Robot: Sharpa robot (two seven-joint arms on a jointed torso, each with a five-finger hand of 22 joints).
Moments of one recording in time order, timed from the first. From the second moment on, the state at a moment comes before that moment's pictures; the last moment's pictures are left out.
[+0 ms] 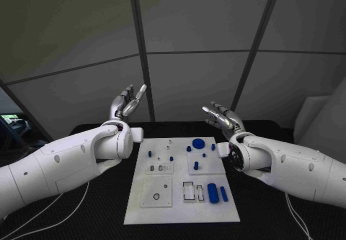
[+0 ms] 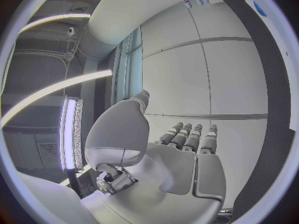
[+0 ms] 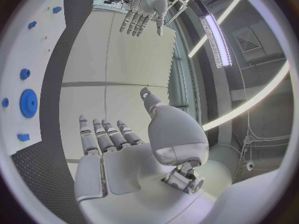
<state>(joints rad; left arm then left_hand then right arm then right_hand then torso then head) 1.14 -0.70 0.08 1.38 -0.04 -0.67 0.49 1.09 -0.05 0.21 0.27 0.05 0.11 0.13 0.01 0.02 0.09 0.15 0.01 0.02 0.10 0.16 0.01 0.02 0.12 0.05 0.26 0.01 0.01 1.08 -0.70 0.05 1.39 -0.13 -0.53 0.38 1.02 0.11 0.19 -0.12 0.08 0.21 0.14 0.03 0.03 0.29 0.24 0.04 0.03 0.30 0.23 0.04 0.03 0.08 0.35 0.28 0.06 0.05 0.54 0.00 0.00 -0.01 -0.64</state>
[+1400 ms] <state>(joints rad) 1.13 -0.91 0.08 1.67 -0.11 -0.55 0.45 1.28 -0.04 0.17 0.17 0.05 0.92 0.20 0.19 0.07 1.03 0.15 0.18 0.08 1.11 0.10 0.24 0.18 0.18 0.89 0.22 0.41 0.18 1.21 -0.69 0.07 1.32 -1.50 -0.23 0.01 1.24 -0.05 0.35 -0.23 0.21 1.07 0.15 0.07 0.07 1.22 0.08 0.07 0.06 1.46 0.00 0.72 0.45 0.16 1.07 0.09 0.78 0.42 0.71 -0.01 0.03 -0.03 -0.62</state>
